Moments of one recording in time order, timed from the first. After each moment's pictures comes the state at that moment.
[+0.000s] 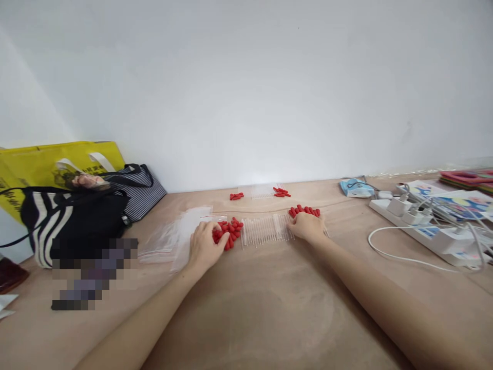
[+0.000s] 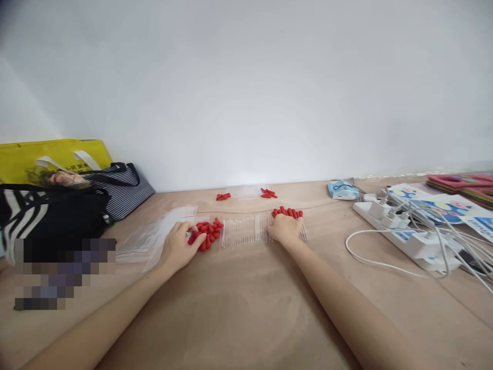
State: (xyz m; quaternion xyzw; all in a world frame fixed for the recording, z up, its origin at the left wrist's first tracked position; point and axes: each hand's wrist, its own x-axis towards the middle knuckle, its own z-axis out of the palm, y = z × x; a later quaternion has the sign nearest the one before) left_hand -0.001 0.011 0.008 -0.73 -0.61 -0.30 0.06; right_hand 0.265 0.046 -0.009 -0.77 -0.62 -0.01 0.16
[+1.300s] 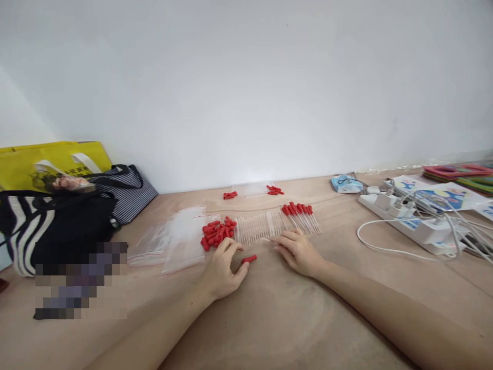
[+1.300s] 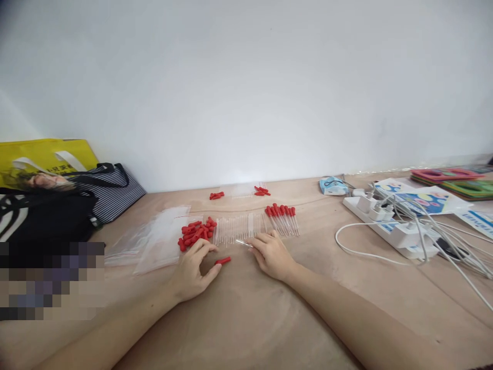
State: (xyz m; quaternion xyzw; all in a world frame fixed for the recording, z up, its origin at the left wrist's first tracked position) left_hand 0.032 -0.028 -0.011 -0.86 -0.41 -0.31 -0.04; right_hand 0.264 -0.021 -0.032 -0.41 -0.86 0.00 0.31
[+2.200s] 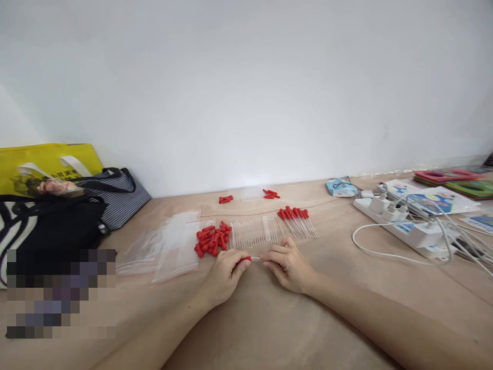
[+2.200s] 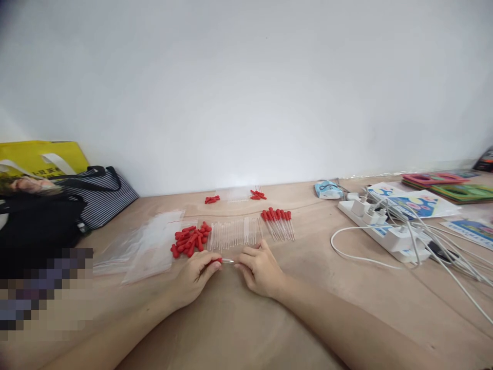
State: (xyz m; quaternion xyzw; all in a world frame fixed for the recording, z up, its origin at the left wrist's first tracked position) left_hand 0.044 -0.020 -0.010 -0.87 -0.39 -0.27 -0.14; right_hand 0.246 -0.033 -0.030 -0.36 -0.86 0.03 0.35
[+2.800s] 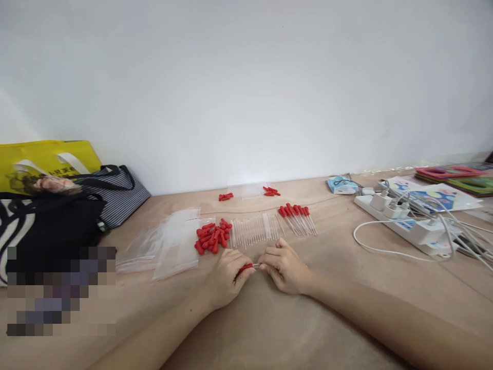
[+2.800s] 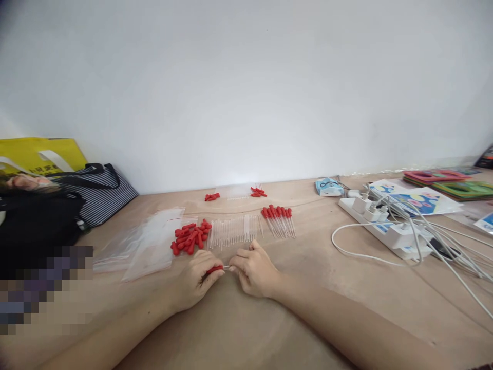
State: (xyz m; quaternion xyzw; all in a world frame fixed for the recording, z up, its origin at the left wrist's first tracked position) left_hand 0.044 -0.023 -0.013 -0.91 -0.29 -0.27 -0.07; right_hand 0.236 -0.033 -0.029 -0.33 -0.89 -0.01 0.30
